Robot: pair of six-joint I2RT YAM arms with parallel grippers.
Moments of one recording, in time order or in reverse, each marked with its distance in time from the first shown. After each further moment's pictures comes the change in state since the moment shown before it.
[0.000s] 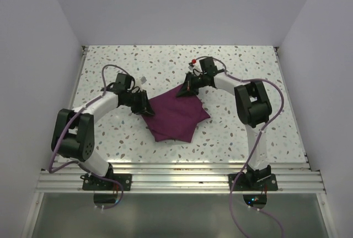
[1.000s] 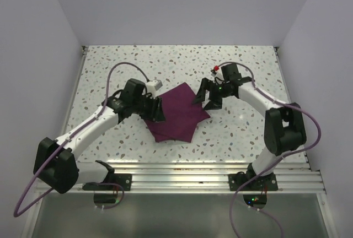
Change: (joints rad) left arm -0.233 -0.321 -0.047 -0.064 -0.142 0.077; right arm -0.087 -0.479 -0.381 -0.243 0.162 -0.118
